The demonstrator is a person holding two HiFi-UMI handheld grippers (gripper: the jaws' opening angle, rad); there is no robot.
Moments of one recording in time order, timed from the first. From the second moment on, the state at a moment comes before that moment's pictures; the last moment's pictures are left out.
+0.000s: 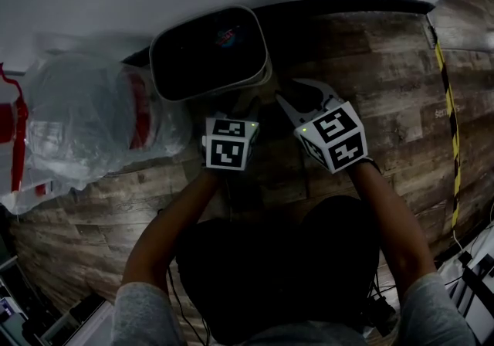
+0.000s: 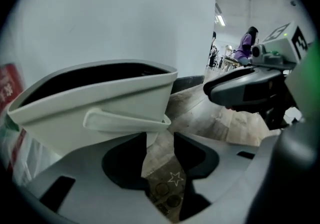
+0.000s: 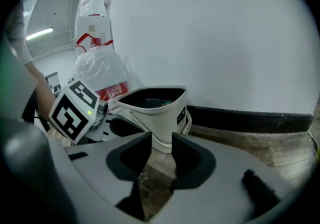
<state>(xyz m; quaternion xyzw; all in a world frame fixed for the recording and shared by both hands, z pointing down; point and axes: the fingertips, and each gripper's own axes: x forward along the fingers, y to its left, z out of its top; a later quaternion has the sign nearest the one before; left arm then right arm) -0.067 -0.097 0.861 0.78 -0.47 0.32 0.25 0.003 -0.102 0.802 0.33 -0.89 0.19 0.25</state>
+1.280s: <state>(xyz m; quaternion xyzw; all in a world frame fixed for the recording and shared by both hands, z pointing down) -0.055 -0.102 0.852 0.81 -0.45 0.29 0.22 0.018 -0.113 0.786 0.37 -0.87 0.25 0.19</state>
